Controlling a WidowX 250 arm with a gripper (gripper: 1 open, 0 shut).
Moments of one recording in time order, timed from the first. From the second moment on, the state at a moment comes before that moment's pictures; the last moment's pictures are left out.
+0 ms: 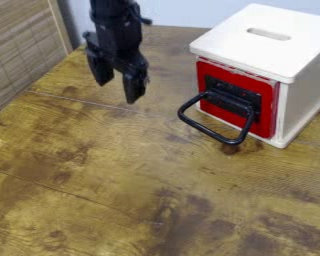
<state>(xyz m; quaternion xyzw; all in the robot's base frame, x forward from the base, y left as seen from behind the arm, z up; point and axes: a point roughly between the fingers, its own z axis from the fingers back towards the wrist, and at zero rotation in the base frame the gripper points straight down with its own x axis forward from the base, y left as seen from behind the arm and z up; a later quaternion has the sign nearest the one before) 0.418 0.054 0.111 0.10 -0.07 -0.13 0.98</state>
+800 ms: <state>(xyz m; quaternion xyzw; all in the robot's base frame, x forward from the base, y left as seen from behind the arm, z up) 0.407 0.076 0.145 0.12 -0.09 -0.11 0.98</state>
